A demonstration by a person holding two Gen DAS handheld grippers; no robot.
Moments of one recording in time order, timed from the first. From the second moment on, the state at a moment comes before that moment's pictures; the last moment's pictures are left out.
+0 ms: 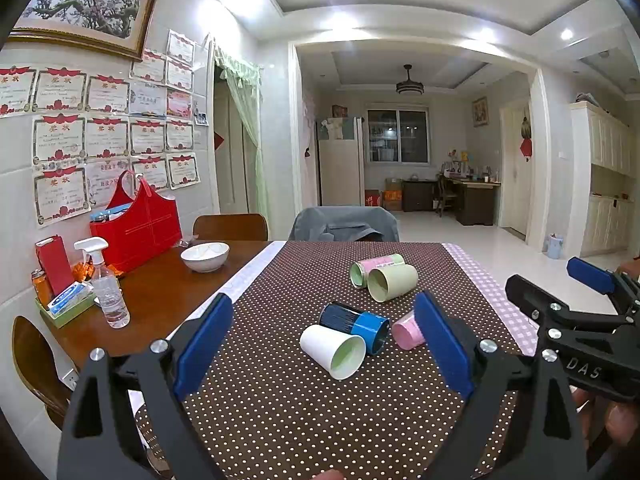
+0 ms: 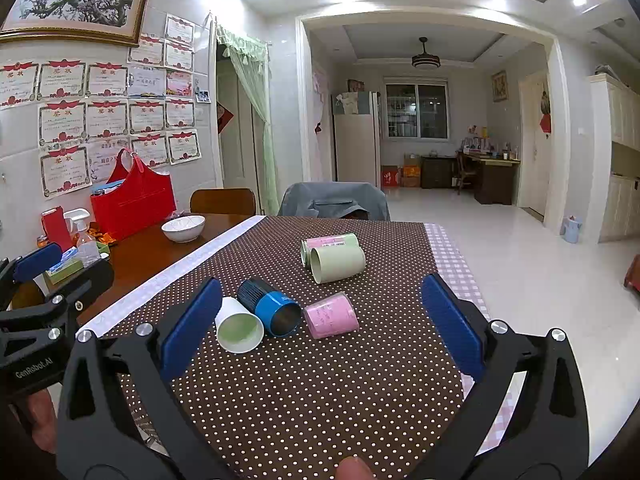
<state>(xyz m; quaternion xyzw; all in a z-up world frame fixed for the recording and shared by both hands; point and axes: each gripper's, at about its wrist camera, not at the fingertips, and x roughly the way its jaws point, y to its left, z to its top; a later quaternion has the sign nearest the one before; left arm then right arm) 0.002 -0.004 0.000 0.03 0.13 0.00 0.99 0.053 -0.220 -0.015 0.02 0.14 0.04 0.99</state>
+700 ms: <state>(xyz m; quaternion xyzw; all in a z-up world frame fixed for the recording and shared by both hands) 0.002 -0.005 -0.002 0.03 0.13 0.00 0.99 0.054 -0.222 -0.016 0.02 0.14 0.04 0.99</state>
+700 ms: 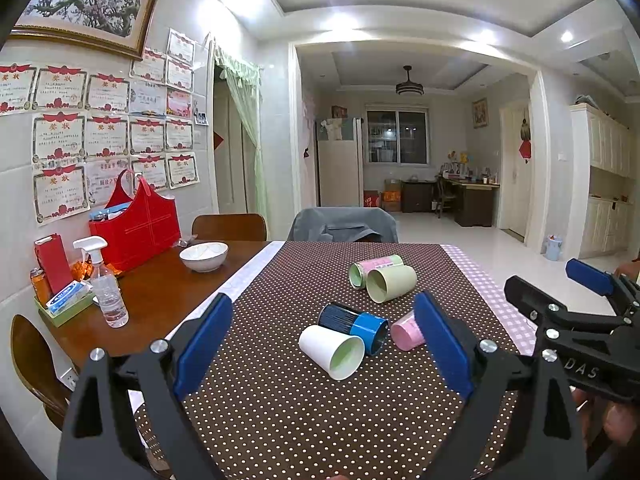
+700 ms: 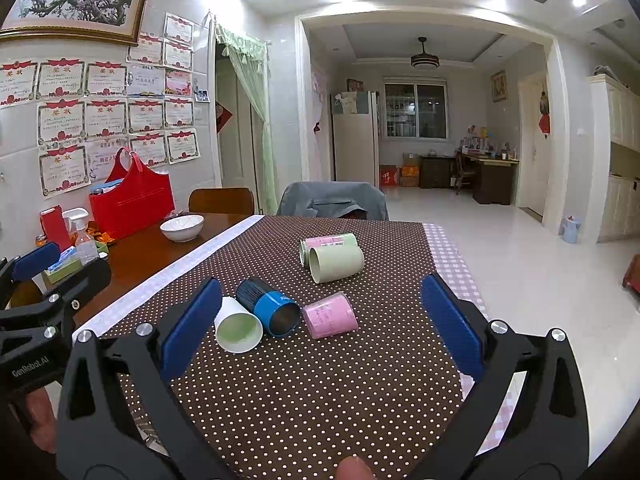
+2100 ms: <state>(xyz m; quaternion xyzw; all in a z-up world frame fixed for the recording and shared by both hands) 0.034 -0.006 -0.030 0.04 0.18 -0.01 0.98 0.077 -0.235 -0.024 0.02 0.15 0.03 0.99</state>
